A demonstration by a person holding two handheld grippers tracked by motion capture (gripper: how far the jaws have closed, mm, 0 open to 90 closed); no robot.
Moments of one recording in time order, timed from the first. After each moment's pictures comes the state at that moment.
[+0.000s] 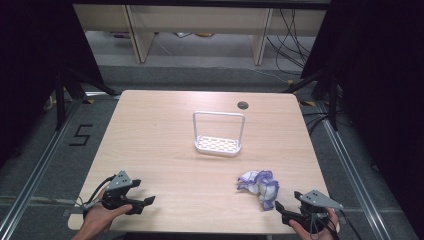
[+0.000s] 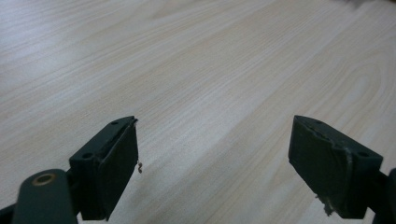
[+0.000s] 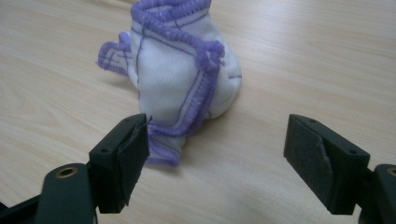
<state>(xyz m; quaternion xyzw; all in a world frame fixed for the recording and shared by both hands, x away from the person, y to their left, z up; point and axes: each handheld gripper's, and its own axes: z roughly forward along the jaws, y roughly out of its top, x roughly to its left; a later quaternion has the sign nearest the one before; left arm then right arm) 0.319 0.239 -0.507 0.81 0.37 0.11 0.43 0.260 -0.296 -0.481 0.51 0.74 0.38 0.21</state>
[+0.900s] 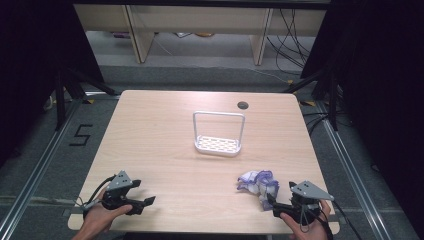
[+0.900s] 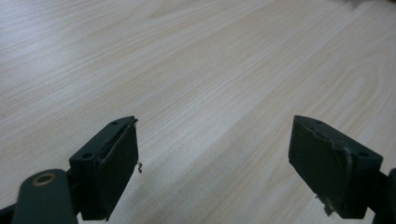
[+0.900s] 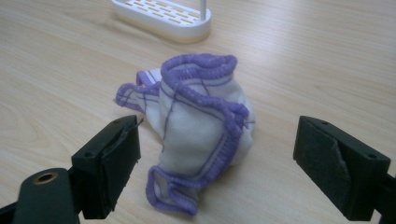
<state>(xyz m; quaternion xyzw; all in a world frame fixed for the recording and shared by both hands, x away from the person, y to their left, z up) 0.317 0.238 -0.506 0.81 0.38 0.12 0.43 0.277 -0.271 -0.460 0.47 0.76 0.39 0.24</state>
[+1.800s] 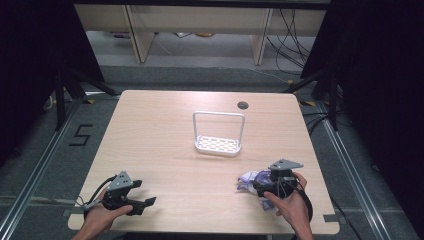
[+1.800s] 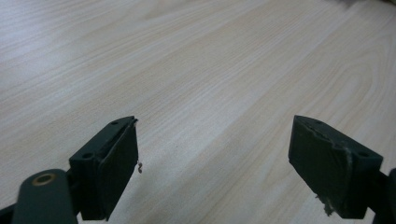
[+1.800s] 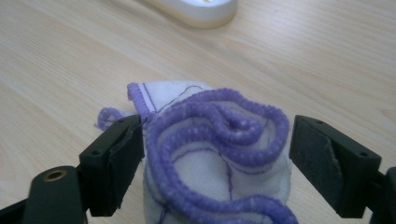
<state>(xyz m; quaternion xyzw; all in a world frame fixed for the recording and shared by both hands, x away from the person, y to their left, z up) 0.318 0.237 -0.507 0.82 0.37 0.11 0.43 0.346 -0.242 -0.468 0.47 0.81 0.31 0.17</state>
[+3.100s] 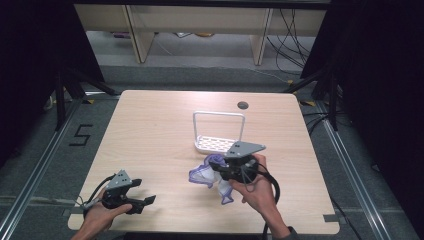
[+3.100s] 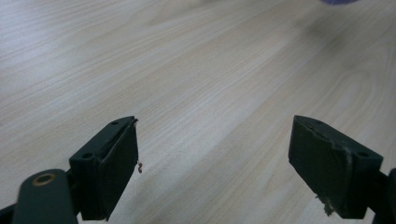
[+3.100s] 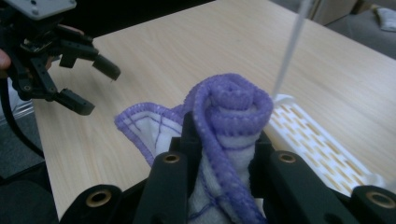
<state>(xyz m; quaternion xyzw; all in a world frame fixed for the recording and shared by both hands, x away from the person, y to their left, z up) 0.319 0.239 -0.505 0.81 0.38 0.11 0.44 0.351 -0.123 -0.392 0.27 0.85 0.44 0.14</state>
